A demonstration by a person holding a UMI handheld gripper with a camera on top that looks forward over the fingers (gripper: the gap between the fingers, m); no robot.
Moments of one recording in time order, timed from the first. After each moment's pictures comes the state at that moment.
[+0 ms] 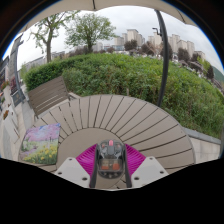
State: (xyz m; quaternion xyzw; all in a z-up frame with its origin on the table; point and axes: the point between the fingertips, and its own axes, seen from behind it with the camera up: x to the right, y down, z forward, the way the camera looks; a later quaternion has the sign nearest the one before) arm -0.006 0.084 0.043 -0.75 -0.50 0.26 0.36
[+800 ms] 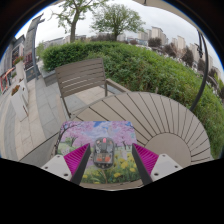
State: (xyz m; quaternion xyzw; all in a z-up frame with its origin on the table) arm -0.125 -0.194 0.027 -0.69 -0.61 0.23 0.31
